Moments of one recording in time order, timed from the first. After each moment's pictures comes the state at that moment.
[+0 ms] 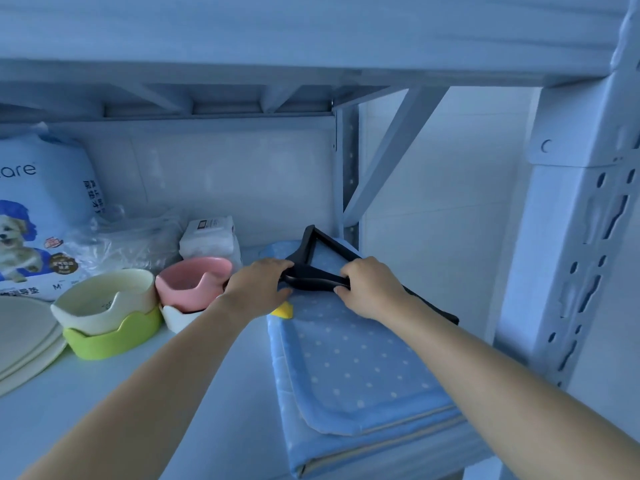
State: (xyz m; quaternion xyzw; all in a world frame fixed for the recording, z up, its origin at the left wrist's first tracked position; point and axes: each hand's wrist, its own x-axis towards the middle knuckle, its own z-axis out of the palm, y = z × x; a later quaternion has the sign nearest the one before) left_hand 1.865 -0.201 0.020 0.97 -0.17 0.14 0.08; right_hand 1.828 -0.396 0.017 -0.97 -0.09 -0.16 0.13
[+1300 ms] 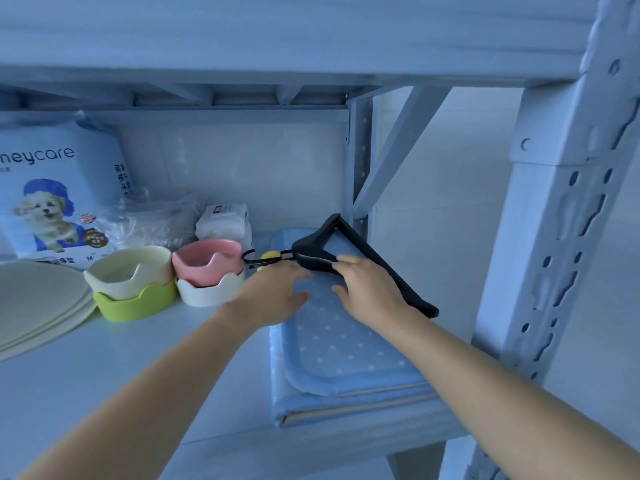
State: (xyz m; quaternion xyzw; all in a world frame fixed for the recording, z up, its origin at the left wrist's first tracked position) left_hand 1.806 -0.222 0.010 0.96 -0.21 0.15 0.12; right_hand 1.801 -0.401 0.003 -0.95 -0.19 -0.23 0.12
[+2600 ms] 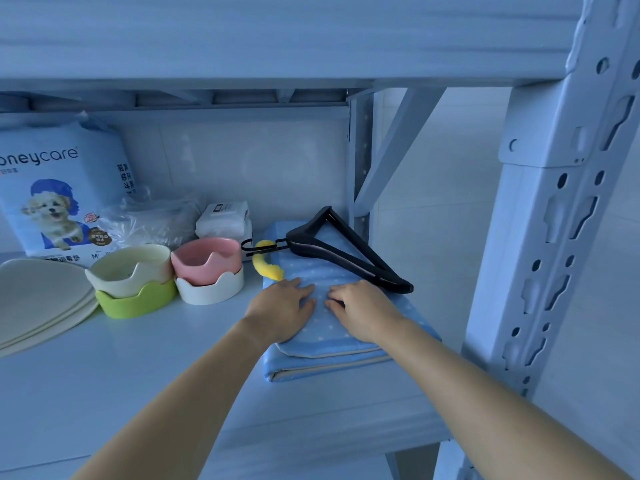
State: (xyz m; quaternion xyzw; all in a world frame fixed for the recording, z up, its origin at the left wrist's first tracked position) left_hand 1.808 -0.245 -0.017 0.99 -0.13 0.04 0.06; right_hand 1.817 -0.413 -0.035 -0.94 -0.25 -0.16 0.16
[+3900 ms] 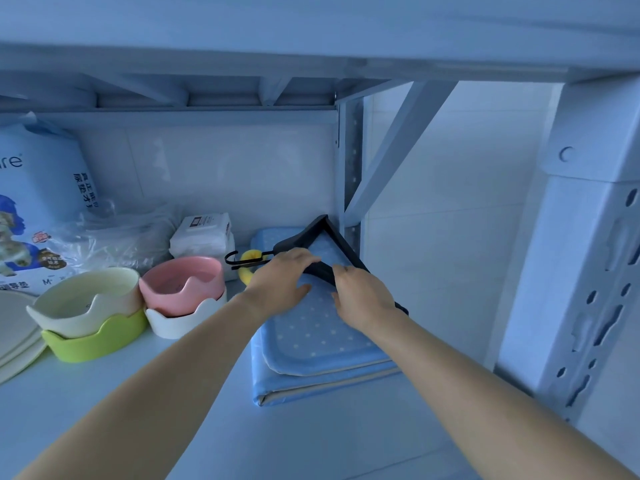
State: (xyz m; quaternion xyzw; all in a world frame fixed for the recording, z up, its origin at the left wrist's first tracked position) left_hand 1.898 -0.241 0.011 0.95 -0.25 0.18 0.10; right_hand 1.862 -0.402 -0.003 -0.97 -0.14 -0.21 0.05
